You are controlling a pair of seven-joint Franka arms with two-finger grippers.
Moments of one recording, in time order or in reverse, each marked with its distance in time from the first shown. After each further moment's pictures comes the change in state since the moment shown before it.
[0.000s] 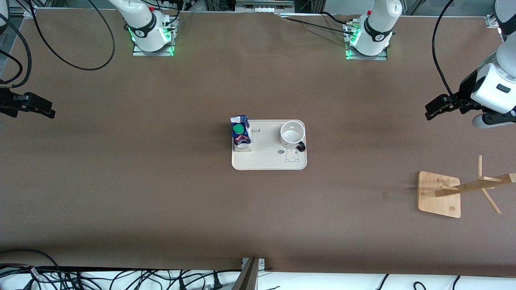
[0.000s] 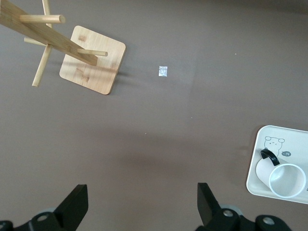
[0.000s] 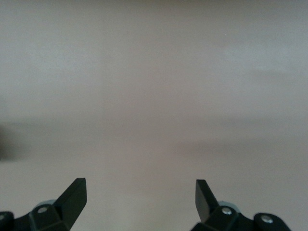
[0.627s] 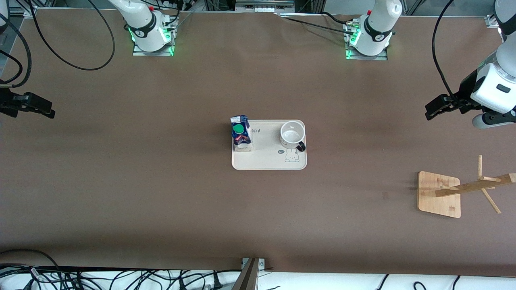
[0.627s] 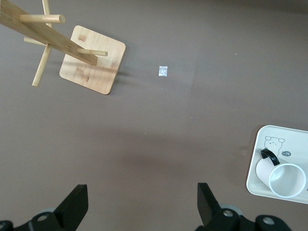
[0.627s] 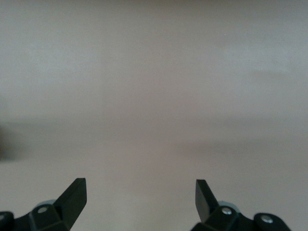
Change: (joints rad) left arm 0.000 0.000 0.000 0.000 0.000 -0.001 0.000; right arm 0.000 0.000 0.000 0.001 0.000 0.000 0.000
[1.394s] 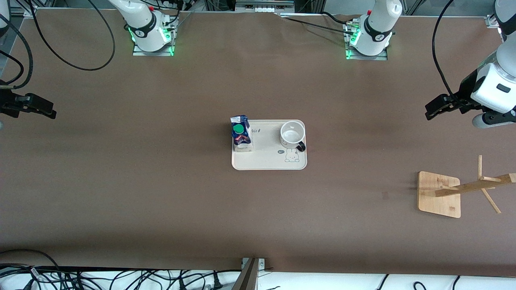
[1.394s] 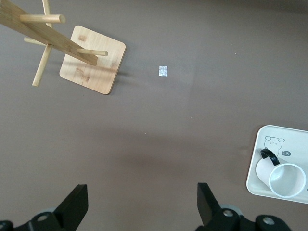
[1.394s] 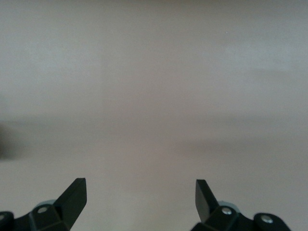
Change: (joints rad) left arm 0.000 -0.001 0.000 0.000 0.000 -0.001 0.000; right arm 0.001 0.008 0.004 -0.002 0.000 -0.005 0.000
